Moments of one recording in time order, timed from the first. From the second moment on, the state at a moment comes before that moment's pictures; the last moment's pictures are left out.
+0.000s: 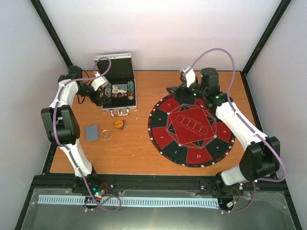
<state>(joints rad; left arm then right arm) 0.18 1.92 1.65 -1.01 0.70 1.00 0.34 1.45 1.24 -0.17 -0.50 -0.15</state>
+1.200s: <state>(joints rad) -0.04 1.72 1.04 -0.94 0.12 0.75 0.39 1.50 1.24 -0.22 -0.44 -0.18</state>
